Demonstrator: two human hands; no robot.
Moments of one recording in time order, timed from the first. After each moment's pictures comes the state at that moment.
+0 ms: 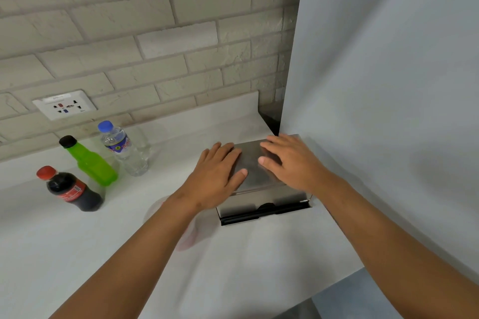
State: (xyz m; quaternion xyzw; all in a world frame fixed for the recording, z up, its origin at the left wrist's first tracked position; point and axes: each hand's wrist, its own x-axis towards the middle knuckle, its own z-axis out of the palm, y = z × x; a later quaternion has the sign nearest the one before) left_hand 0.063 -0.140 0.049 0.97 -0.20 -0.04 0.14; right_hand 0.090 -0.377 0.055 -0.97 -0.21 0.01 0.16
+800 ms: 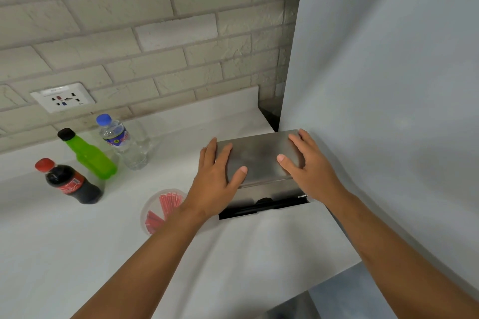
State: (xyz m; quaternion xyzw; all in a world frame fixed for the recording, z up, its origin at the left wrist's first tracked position) left_hand 0.037 -0.155 0.025 0.95 -0.05 -0.02 0.32; right_hand 0.062 -0.408 0.027 -0.93 -0.03 -0.01 0.38
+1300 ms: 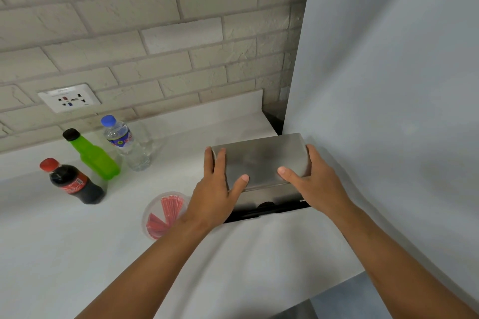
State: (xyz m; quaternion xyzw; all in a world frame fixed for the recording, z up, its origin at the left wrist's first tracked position) left_hand 0.027 -0.160 0.027 0.95 0.01 -0.05 0.31; right_hand 0.056 -0.411 0.021 -0.91 0.04 0.03 0.42
